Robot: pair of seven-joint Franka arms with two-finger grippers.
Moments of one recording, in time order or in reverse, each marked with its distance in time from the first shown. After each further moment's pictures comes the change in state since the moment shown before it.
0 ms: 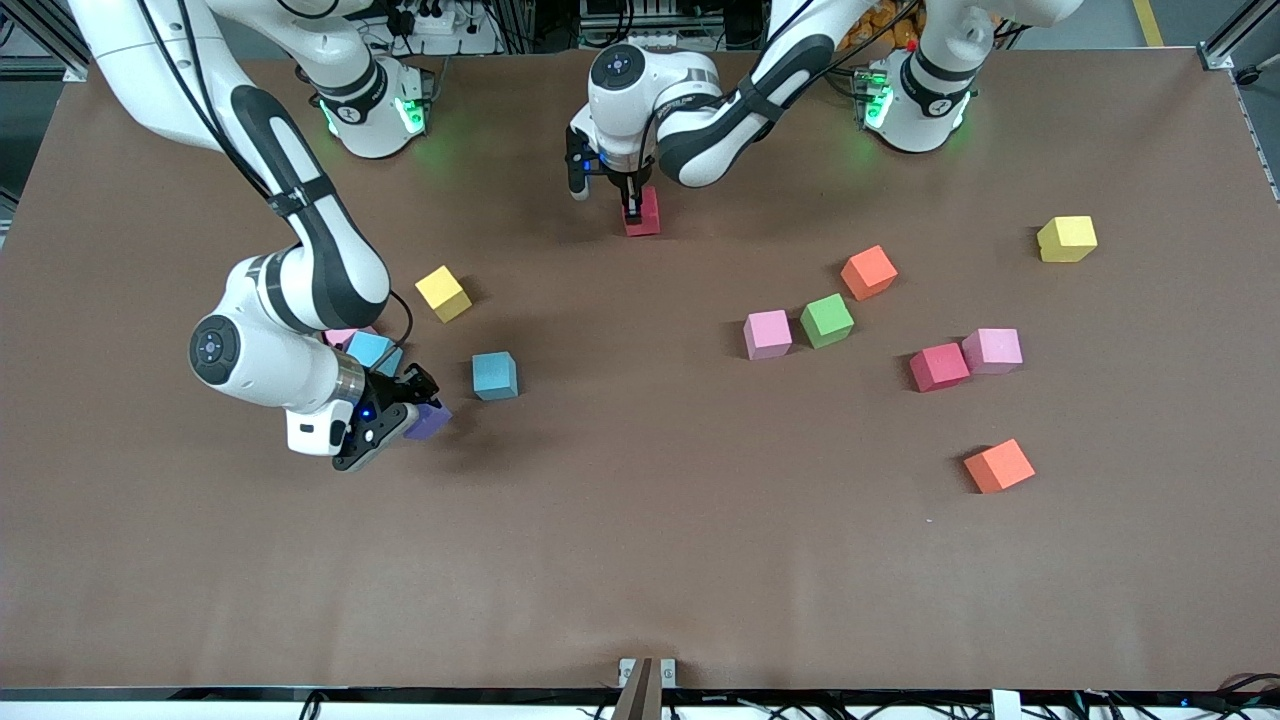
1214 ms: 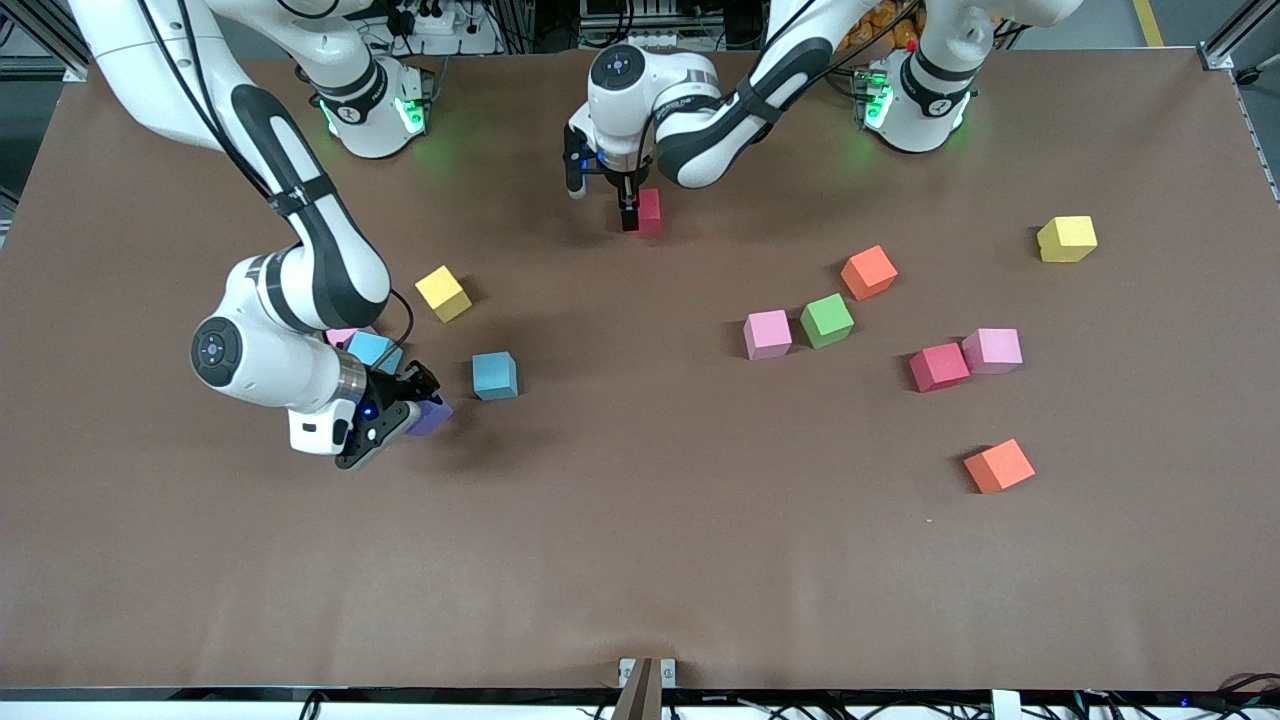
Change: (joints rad) left arm 0.016 -0.005 -0.024 0.010 0.005 0.016 0.006; right arm 0.002 -0.002 0.004 0.005 -0.035 -0.042 0.000
